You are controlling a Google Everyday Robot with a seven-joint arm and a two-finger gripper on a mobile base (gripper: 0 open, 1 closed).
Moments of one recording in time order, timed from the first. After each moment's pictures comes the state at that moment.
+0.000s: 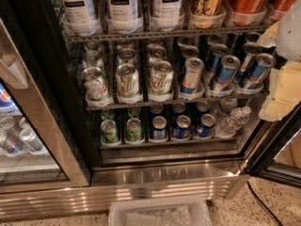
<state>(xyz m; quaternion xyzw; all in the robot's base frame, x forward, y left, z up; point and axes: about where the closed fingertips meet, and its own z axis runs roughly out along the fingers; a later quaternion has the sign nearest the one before) 0.438 -0.217 0.976 -0.60 0.78 -0.03 0.16</state>
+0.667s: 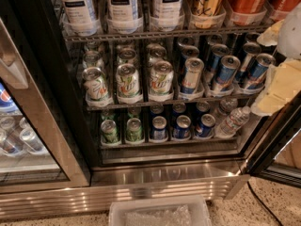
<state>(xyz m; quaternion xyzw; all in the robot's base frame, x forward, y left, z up) 0.449 -0.215 0.976 -0.57 0.79 0.00 0.21</state>
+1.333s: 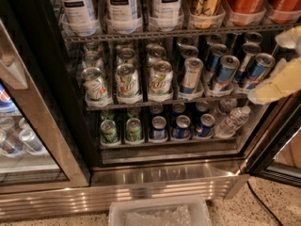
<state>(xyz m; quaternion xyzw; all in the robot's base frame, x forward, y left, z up) 0.471 -0.232 0.978 -0.45 0.82 0.07 0.35</state>
